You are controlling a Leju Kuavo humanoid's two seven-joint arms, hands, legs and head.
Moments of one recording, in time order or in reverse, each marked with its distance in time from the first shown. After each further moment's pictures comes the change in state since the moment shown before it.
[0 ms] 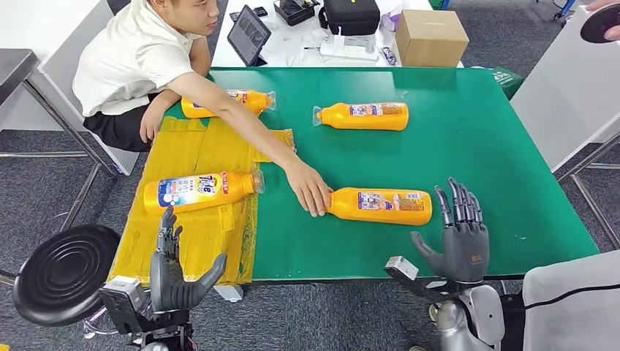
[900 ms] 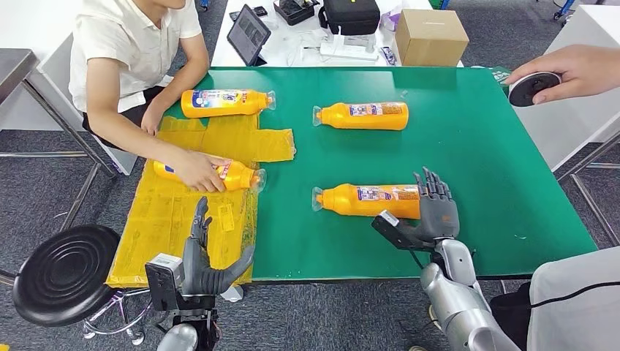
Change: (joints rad) left arm -0.117 -0.067 -0.044 0.162 -0.056 -0.015 0.026; right arm -0.397 -0.168 0.225 0.746 0.077 -0.001 0.375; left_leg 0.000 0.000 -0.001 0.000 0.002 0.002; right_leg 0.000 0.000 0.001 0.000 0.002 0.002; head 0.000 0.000
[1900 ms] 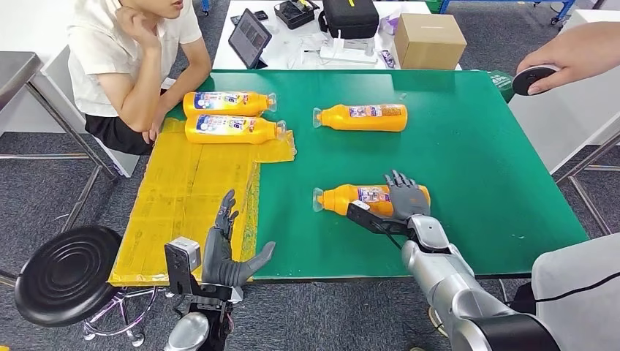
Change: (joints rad) left arm -0.066 -0.011 -0.061 0.045 0.077 -0.080 0.076; right arm -0.205 0.020 0.212 0.229 0.106 0.354 0.296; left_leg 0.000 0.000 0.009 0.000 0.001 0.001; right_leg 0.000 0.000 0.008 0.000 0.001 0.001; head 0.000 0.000
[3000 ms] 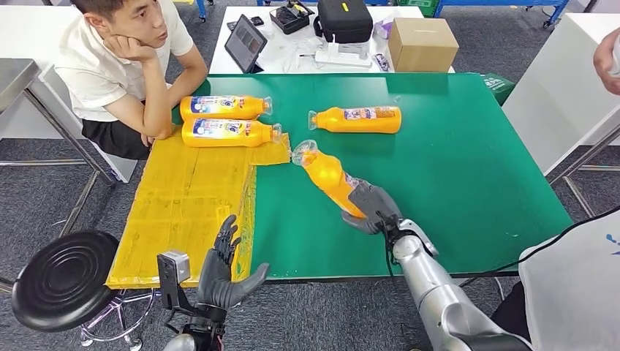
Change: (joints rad) left arm 0.112 0.040 0.009 -0.068 0.160 -0.074 0.102; right arm 0.134 0.098 -0.080 -0.208 -0.755 0.376 -0.376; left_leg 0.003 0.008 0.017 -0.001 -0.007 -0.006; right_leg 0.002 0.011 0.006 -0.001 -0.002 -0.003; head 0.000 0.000
